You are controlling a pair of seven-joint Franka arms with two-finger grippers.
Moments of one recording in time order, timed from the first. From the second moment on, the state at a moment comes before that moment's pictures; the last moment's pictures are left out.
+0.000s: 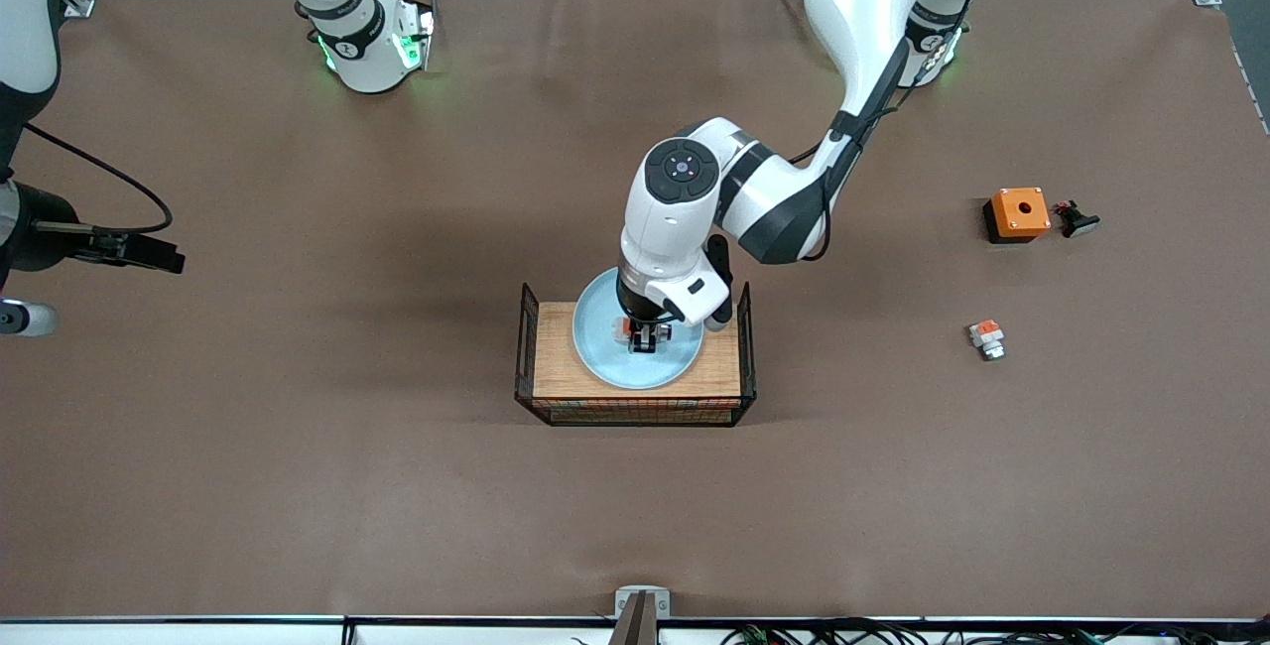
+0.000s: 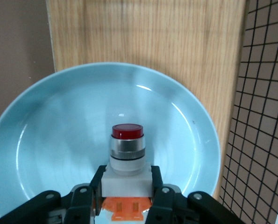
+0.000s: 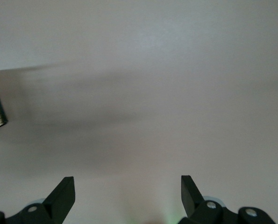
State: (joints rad) left arm -0.70 0.75 -0.05 -1.24 0.03 2.24 -2.29; right arm 0.01 0.28 -0.04 -1.29 -0.01 1.40 0.10
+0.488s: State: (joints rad) left arm -0.70 0.76 -0.04 -1.24 0.03 2.26 -2.29; right arm 0.01 0.28 -0.03 -1.30 -0.03 1.39 0.08
